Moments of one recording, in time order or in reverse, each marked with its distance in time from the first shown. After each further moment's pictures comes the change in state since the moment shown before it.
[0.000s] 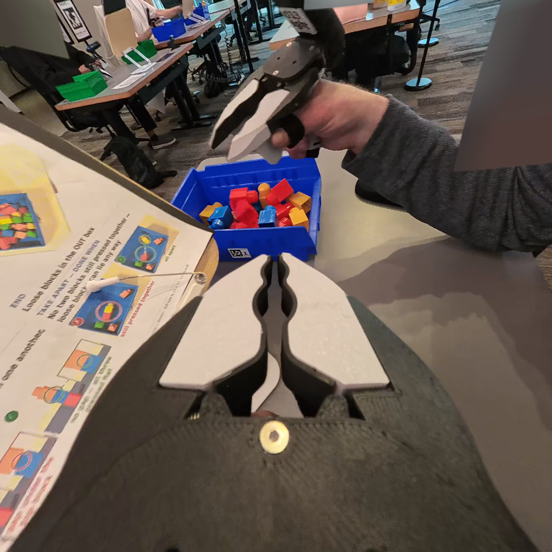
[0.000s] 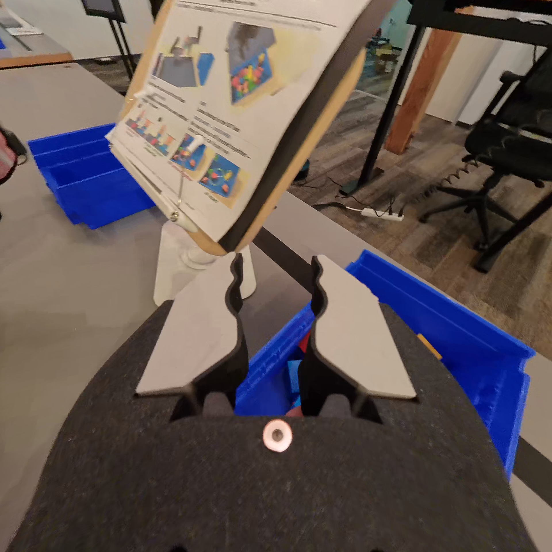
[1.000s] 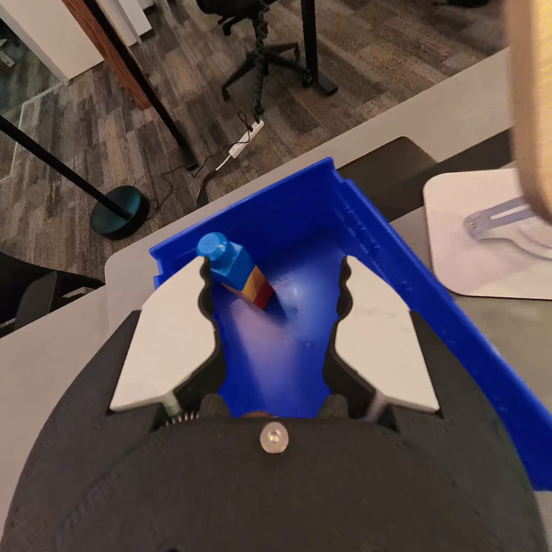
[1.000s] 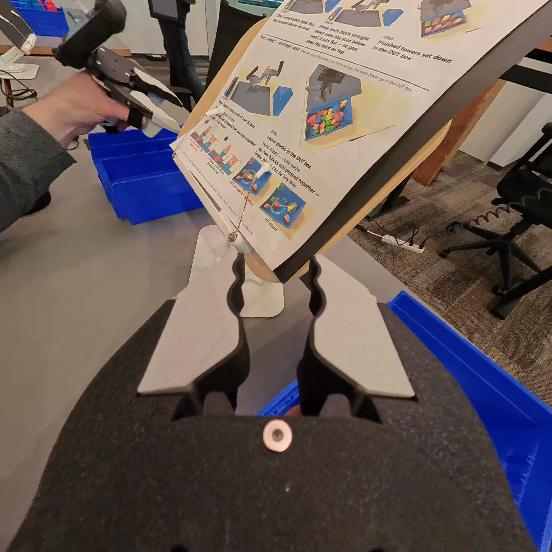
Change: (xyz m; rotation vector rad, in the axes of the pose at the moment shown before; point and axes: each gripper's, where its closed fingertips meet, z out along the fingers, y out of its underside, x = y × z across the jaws) left arm -0.239 0.246 -0.232 -0.400 -0.836 -0.406; right arm -0.052 -0.024 0.010 0.033 -0.110 -0.118
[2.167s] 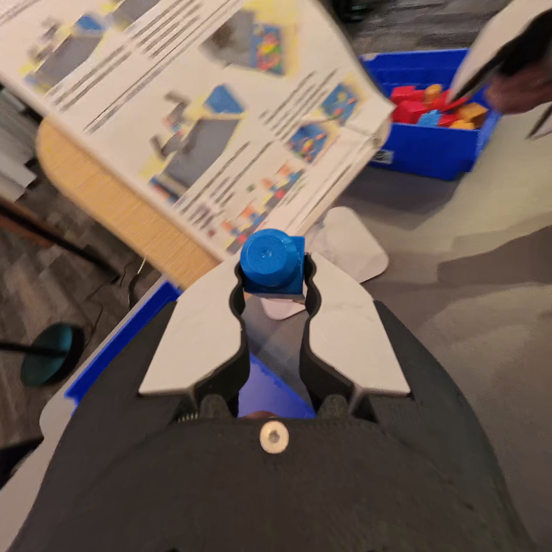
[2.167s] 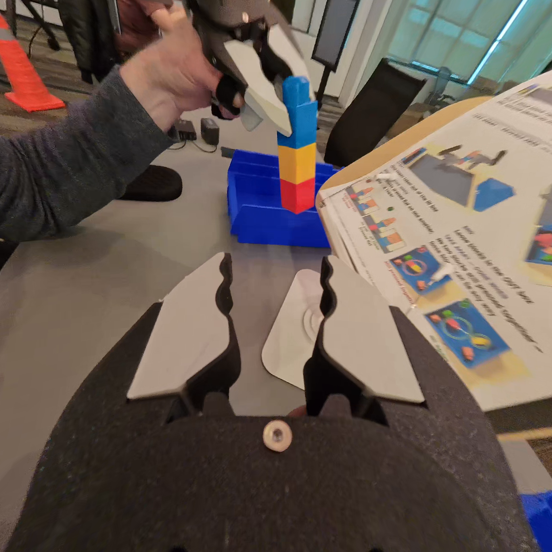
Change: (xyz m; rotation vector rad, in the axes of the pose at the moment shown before) left arm 0.177 -0.094 -0.126 0.203 0.380 0.293; right arm -0.138 -0.028 0.054 0.097 -0.377 -0.224
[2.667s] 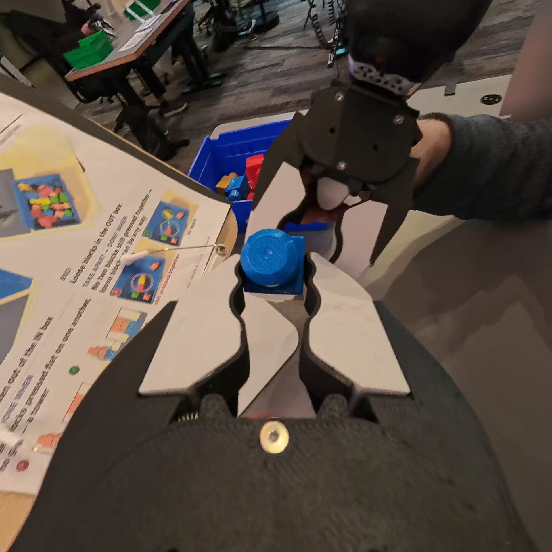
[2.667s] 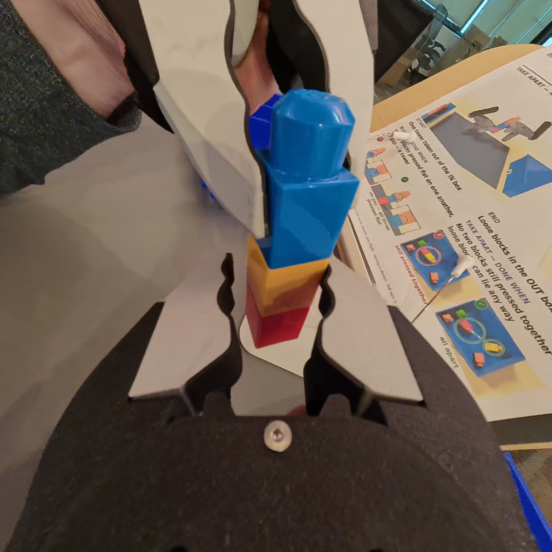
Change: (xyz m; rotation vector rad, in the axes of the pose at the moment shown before) left arm 0.142 -0.072 0.070 0.132 0.366 0.192; right arm -0.001 0.032 0.035 -0.195 0.092 -0.124
